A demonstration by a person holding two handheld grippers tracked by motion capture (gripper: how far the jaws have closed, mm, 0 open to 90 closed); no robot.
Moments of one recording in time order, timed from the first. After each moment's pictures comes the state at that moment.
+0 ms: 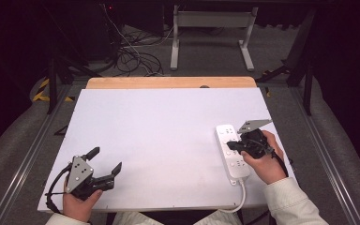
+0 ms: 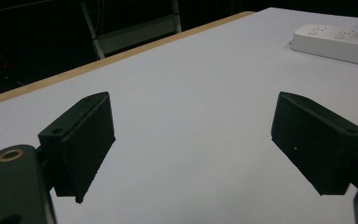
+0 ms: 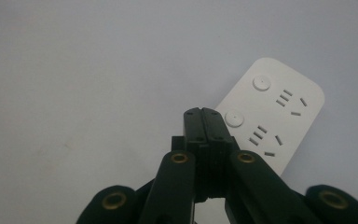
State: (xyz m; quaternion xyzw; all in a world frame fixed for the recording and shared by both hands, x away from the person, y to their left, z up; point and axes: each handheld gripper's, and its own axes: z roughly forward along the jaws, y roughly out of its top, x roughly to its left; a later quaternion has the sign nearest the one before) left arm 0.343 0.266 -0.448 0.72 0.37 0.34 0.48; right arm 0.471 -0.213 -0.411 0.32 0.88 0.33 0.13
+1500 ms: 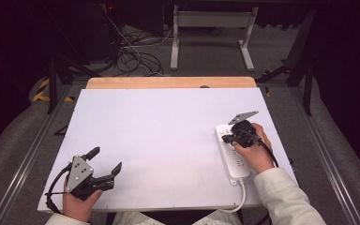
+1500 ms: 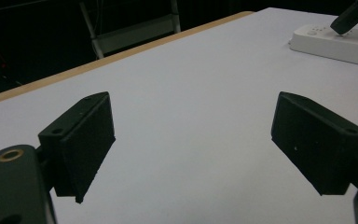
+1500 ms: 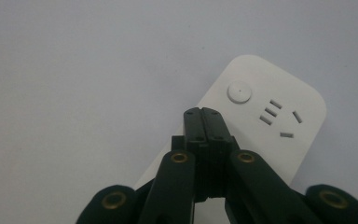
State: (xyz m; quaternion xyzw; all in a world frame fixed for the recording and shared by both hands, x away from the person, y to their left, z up) left arm 0.343 0.267 -0.448 0.72 0.37 0.34 0.48; right arm 0.519 -0.201 -0.440 0.34 0.88 0.30 0.12
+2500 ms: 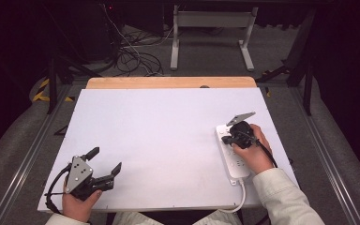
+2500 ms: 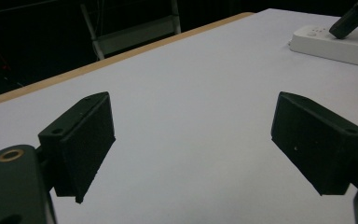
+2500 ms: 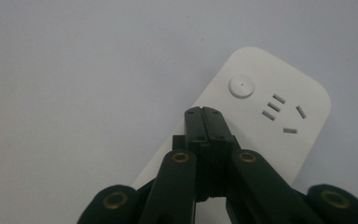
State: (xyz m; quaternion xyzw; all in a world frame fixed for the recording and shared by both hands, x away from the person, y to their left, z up) left arm 0.342 0.267 -0.448 0.72 0.37 0.34 0.48; right arm 0.518 -0.197 -0.443 0.34 0.89 0.28 0.13
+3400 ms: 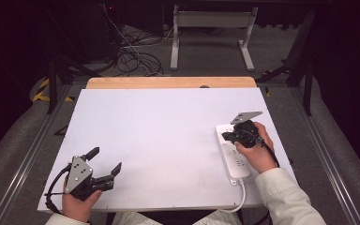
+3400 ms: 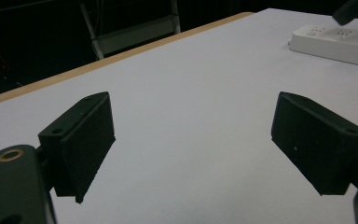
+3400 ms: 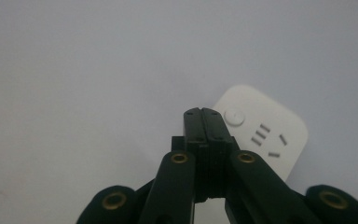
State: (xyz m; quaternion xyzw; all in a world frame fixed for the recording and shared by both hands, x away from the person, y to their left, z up) left arm 0.343 0.267 -0.448 0.72 0.37 0.34 0.48; right arm 0.510 -0.205 -0.426 0.32 0.87 0.34 0.15
